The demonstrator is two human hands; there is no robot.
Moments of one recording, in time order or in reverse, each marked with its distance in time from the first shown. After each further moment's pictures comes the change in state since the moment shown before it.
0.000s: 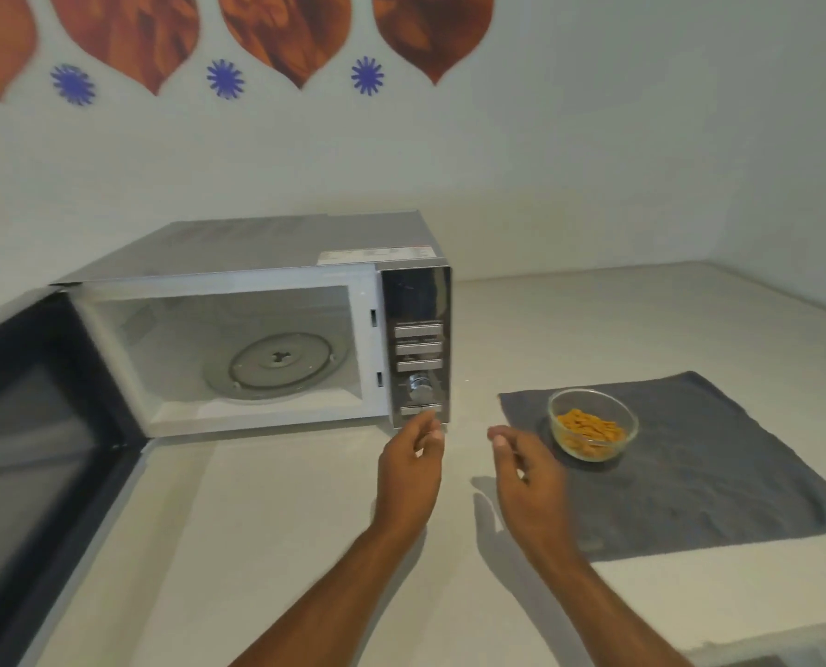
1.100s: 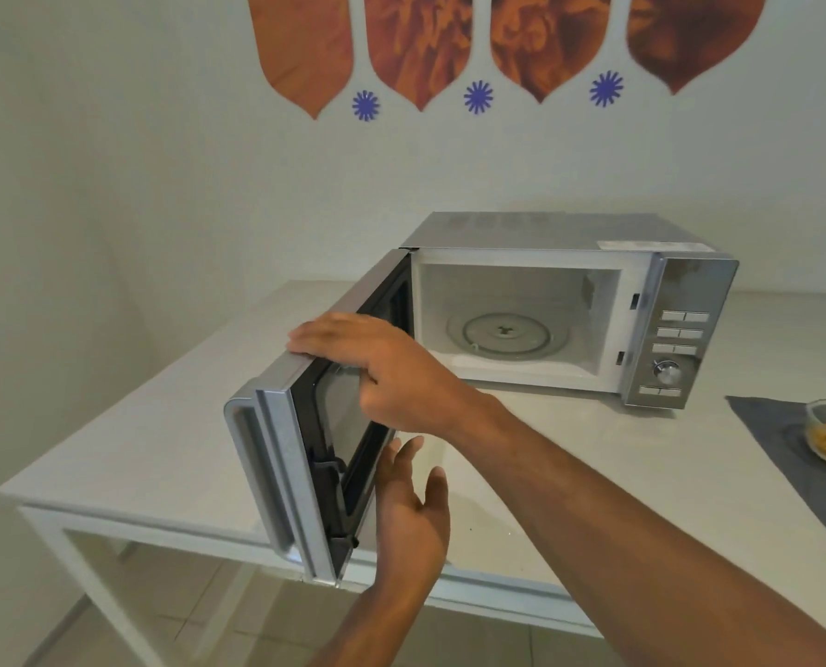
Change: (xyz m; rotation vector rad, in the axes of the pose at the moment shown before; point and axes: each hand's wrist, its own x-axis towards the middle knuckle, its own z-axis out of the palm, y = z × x) left_hand -0.166 0.005 -0.306 0.275 0.396 0.048; right_hand -0.153 -0.312 0.272 -0.031 -0.974 -0.906
